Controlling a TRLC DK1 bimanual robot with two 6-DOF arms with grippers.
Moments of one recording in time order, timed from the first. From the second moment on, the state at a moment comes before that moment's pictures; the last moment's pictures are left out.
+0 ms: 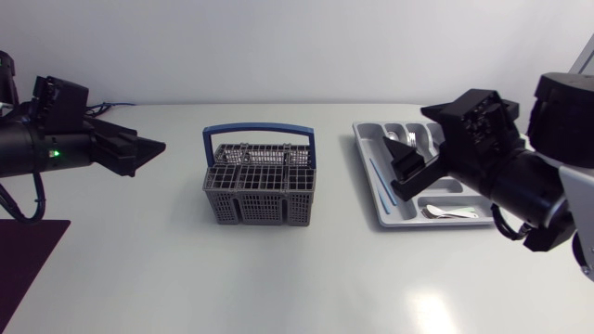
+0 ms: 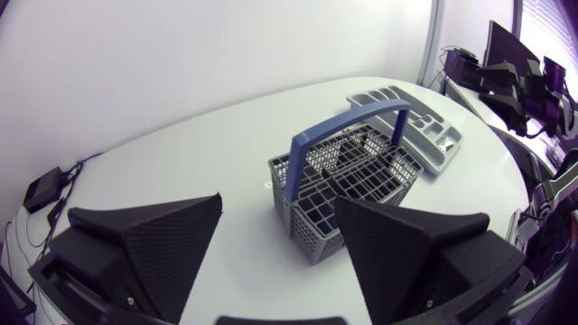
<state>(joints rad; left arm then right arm) 0.06 1.14 0.86 -0.33 0.46 0.34 0.44 0.98 0.61 0.14 0.12 -0.45</state>
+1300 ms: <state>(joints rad) 0.24 0.49 0.44 -0.11 0.36 0.08 0.02 0.21 0.25 -0.01 0.14 -0.38</state>
